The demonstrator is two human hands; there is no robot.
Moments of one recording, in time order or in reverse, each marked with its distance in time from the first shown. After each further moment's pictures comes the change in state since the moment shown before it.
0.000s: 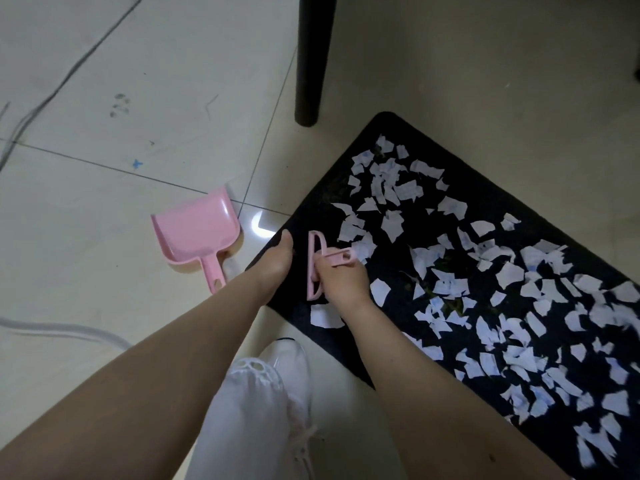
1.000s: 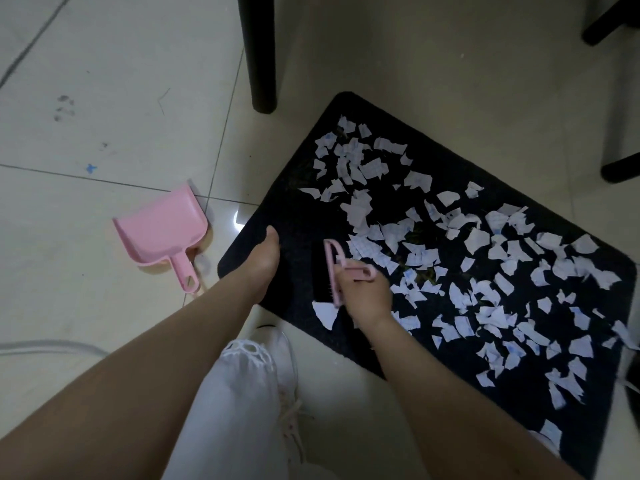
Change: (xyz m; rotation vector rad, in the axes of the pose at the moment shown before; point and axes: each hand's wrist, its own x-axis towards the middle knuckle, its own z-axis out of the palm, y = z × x) left_hand -0.014 -0.003 0.029 -0.033 -0.061 -0.045; right_hand -0.033 0.056 -0.052 0.070 0.206 0.046
